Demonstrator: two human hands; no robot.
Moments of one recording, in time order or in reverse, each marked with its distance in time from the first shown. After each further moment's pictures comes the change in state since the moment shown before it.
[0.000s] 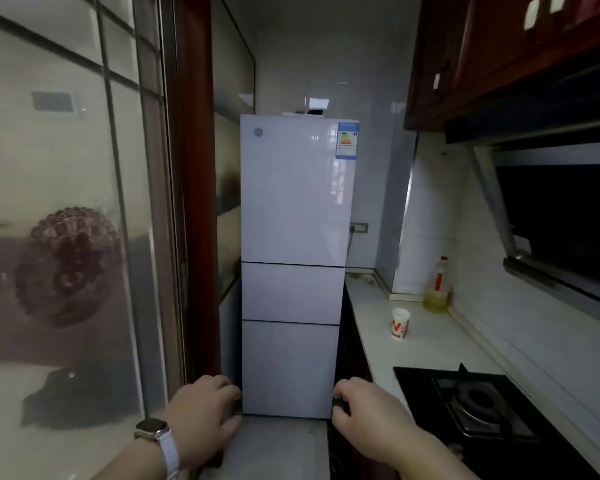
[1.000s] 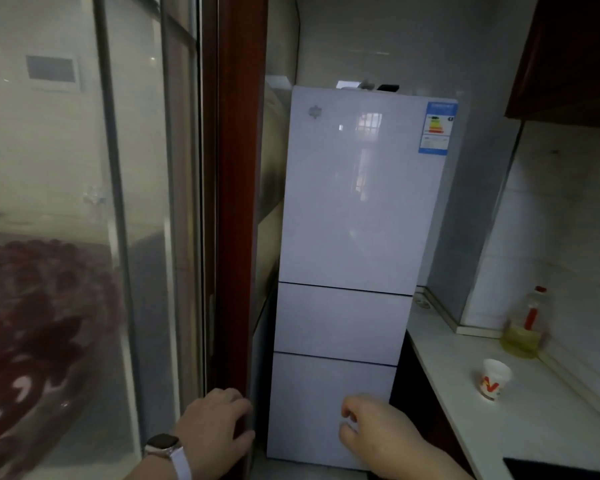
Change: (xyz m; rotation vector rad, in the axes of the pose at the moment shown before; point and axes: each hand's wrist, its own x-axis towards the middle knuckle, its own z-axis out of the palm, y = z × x) left_hand 0.249 -0.267 0.057 -0.097 -0.055 -0.002; right_hand 0.360 -0.083 0.062 -0.011 -0.088 -0.006
